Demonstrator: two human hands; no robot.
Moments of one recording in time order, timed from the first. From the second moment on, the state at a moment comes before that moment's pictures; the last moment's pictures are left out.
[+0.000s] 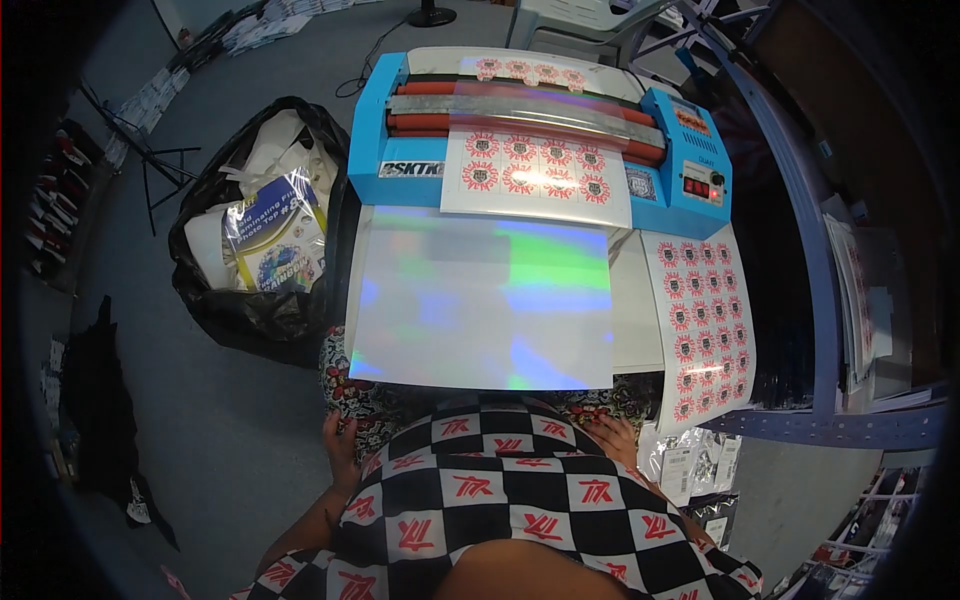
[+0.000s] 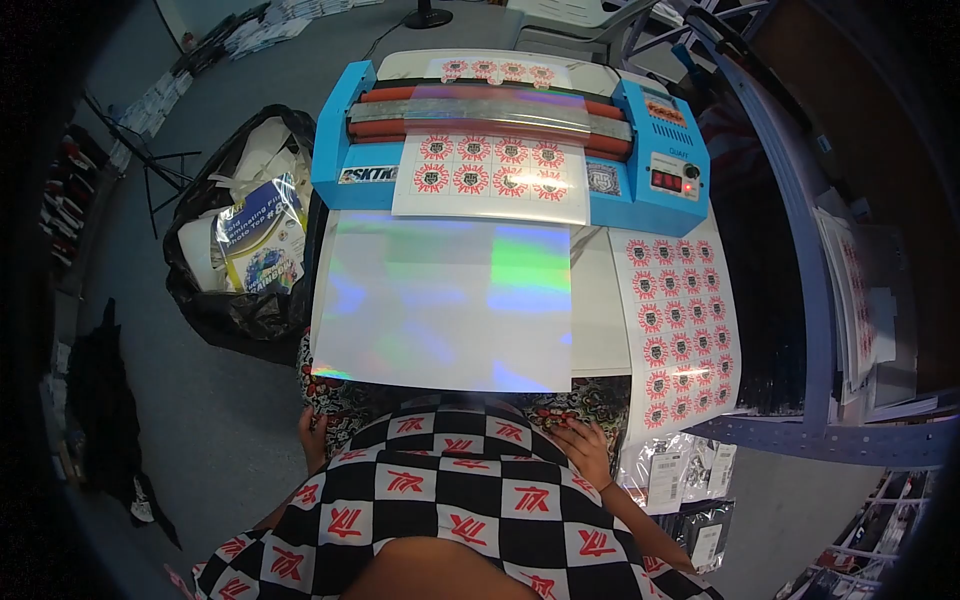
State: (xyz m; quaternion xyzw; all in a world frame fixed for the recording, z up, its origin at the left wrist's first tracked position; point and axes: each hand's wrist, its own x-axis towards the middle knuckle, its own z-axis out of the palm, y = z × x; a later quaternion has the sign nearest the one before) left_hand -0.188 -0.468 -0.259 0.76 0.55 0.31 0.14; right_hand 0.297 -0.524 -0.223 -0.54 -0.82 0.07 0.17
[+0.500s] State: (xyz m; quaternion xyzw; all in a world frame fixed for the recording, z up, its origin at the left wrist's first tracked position) left_hand -0.191 -0.469 -0.259 0.75 0.57 0.29 0.18; right_hand 0.296 -0.523 -0.223 -0.54 -0.82 0.07 0.18
